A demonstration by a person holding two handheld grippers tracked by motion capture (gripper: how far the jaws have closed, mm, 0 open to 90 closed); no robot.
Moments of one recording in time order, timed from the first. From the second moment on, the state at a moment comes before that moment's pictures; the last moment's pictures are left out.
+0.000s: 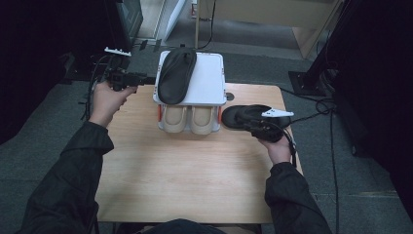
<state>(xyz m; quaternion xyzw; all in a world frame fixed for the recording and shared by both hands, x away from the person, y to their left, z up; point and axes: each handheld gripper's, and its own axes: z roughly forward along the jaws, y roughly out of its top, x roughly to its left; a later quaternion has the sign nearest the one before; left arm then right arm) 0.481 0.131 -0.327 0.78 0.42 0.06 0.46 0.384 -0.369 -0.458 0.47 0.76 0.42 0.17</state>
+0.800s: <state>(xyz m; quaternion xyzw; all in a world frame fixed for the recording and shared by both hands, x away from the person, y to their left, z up) 0.432 0.145 -0.388 0.77 0.42 0.06 0.48 0.434 -0.439 -0.480 0.54 0.72 0.36 0.23</state>
